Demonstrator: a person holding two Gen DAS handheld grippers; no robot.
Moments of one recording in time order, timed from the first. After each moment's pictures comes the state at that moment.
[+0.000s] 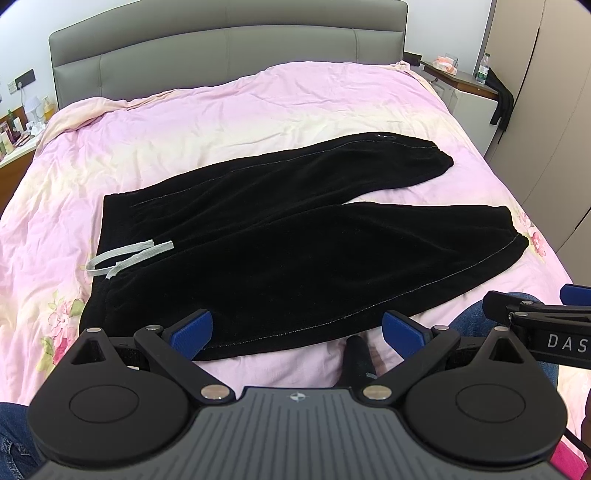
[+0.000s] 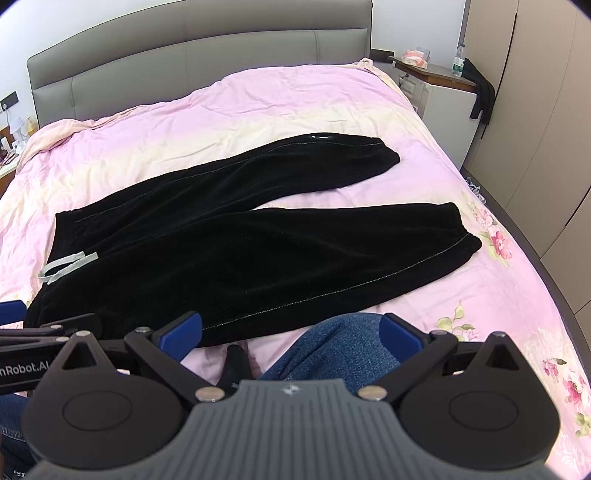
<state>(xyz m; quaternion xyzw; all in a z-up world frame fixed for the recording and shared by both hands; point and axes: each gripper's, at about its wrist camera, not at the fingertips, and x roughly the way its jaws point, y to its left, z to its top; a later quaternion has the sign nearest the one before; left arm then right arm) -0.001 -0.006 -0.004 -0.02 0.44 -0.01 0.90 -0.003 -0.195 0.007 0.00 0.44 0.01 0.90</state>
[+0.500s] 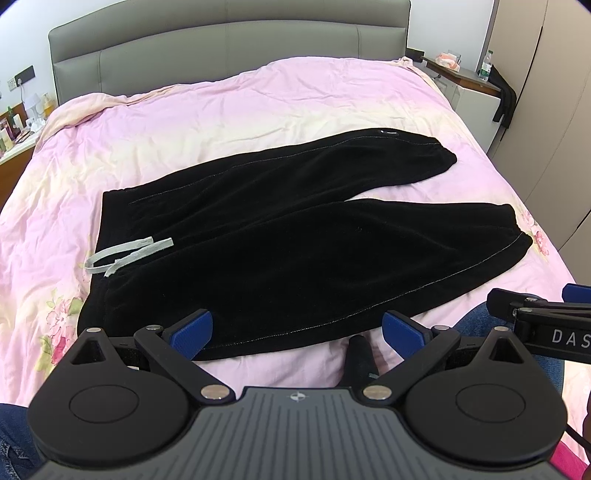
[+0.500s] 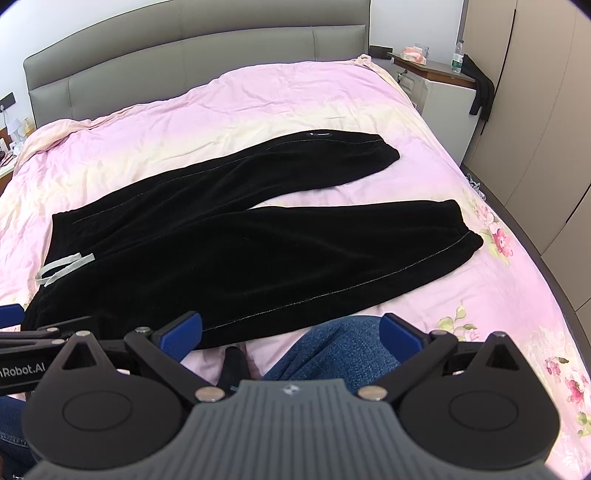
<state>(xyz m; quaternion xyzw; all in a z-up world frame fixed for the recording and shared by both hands) 0.006 -0.005 -0.009 -0.02 0.45 -0.01 0.89 0.002 -0.197 0.003 0.00 0.44 0.00 0.90</state>
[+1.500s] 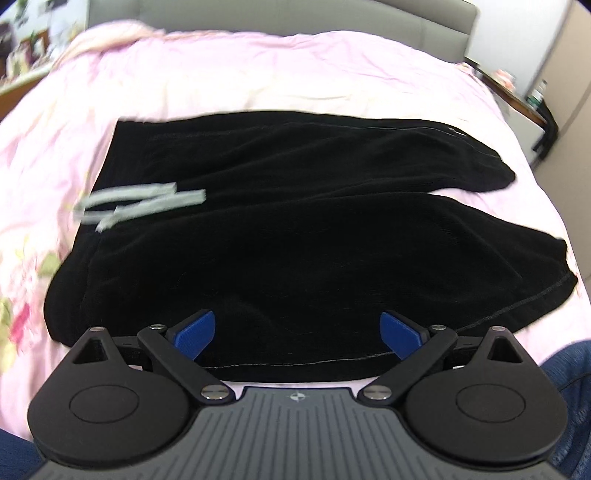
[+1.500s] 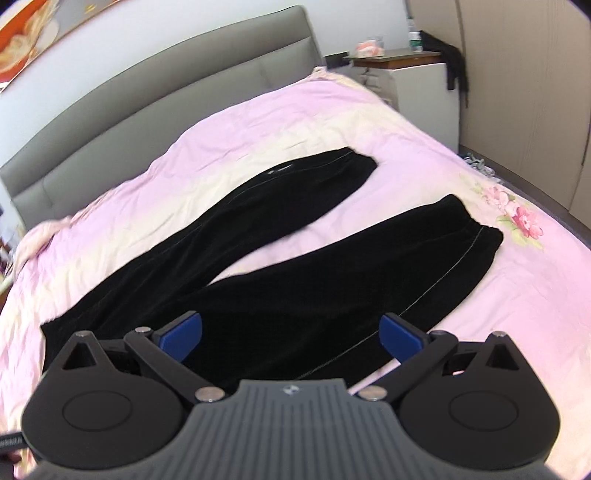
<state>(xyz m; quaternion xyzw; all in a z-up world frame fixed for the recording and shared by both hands) 0.060 0.091 -0.111 -0.13 0.48 0.03 0.87 0.105 -0.316 -0.062 0.15 0.38 -0.01 0.91</state>
